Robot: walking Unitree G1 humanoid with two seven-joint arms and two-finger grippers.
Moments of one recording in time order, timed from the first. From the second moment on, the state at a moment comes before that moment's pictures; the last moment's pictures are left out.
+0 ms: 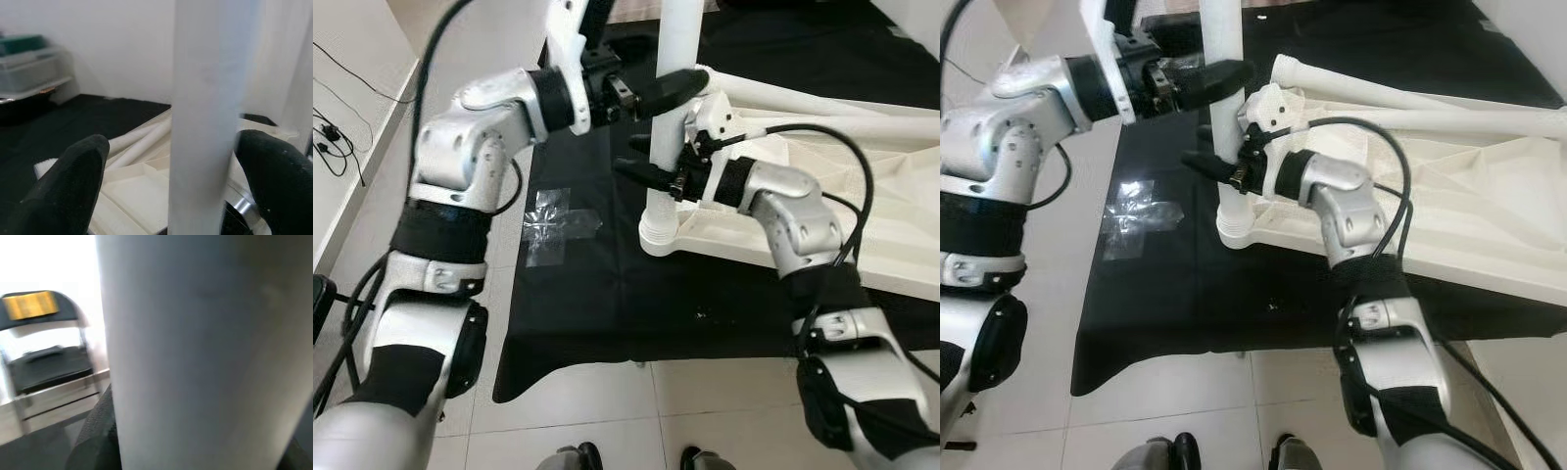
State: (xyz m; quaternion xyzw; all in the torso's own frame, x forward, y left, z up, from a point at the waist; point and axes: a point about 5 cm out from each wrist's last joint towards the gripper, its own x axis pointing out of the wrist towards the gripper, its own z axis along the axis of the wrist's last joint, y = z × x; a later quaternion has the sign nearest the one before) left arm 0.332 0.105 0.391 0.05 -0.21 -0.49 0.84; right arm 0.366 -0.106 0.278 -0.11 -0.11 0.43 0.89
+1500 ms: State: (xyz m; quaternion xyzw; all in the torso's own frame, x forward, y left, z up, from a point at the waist) left arm 0.191 0.116 0.160 0.10 -0.06 -0.32 0.94; right arm 0.347 -0.112 0.278 -0.11 -0.09 0.55 0.82
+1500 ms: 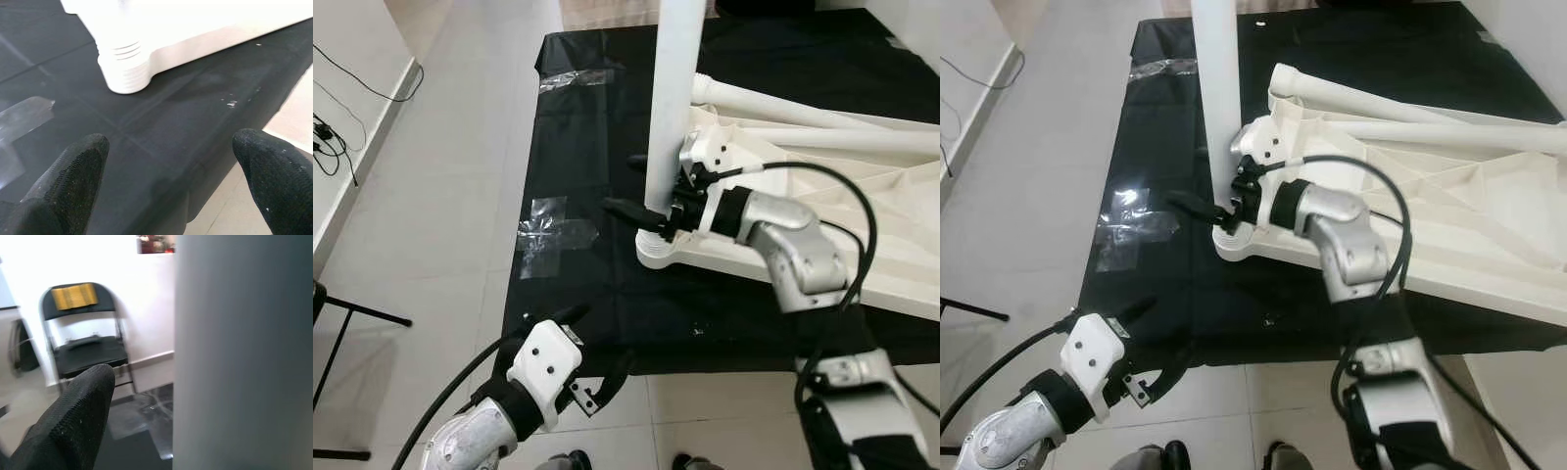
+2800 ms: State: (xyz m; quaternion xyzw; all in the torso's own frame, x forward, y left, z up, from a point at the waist) left arm 0.199 0.117 0.160 0.06 -0.08 -0.28 0.95; right arm 0.312 -0.056 0.240 -0.06 -0.06 0.30 0.95
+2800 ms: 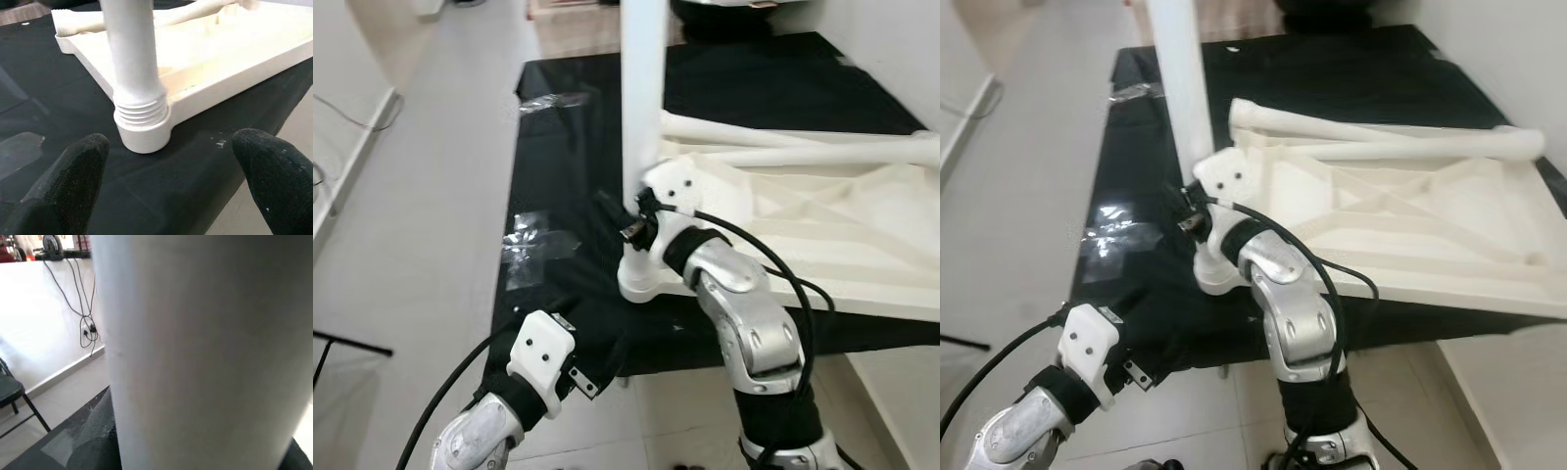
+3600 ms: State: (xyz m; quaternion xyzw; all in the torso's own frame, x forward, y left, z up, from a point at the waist) left arm 0.198 0.113 0.156 0.05 -0.07 -0.28 0.96; right arm 0.341 -0.091 0.261 -0.10 -0.05 0.60 0.79
